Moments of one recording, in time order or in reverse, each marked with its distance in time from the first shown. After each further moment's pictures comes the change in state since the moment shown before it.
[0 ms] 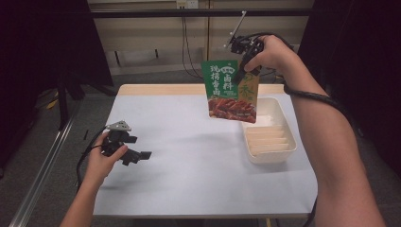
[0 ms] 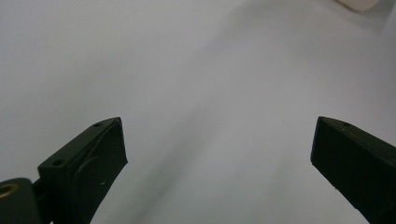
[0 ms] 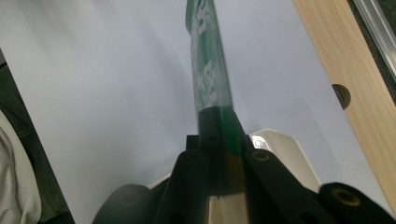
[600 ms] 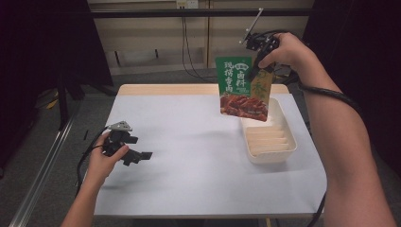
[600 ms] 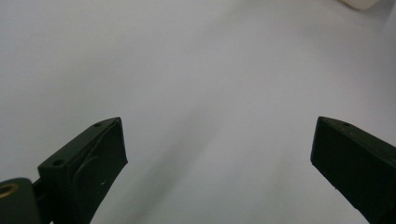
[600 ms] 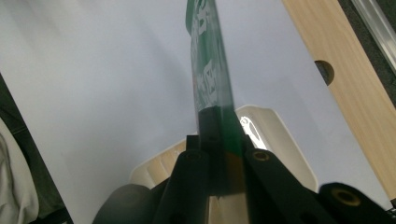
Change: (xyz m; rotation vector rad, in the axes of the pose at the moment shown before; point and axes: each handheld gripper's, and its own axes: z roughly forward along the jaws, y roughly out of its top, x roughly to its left) left arm 0.000 0.000 0.003 0.007 0.000 -0.001; right arm -0.026 -0.029 -0.012 0.004 -0.010 0.047
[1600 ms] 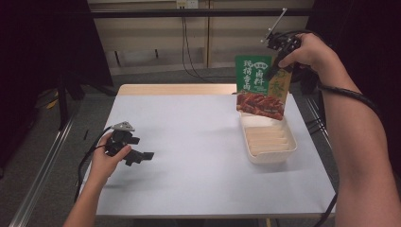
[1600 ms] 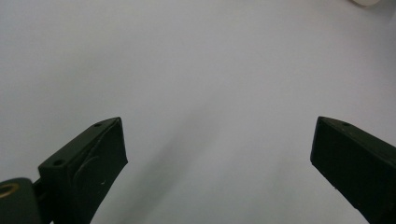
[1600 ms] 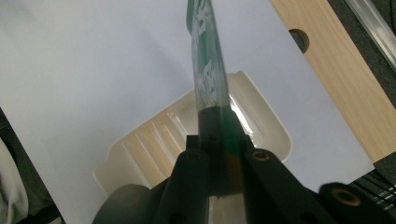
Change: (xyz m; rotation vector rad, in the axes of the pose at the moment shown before) left arm 0.000 0.000 0.007 0.017 -0.004 -0.015; right arm -0.031 -0.046 -0.012 -0.008 -0.021 0.067
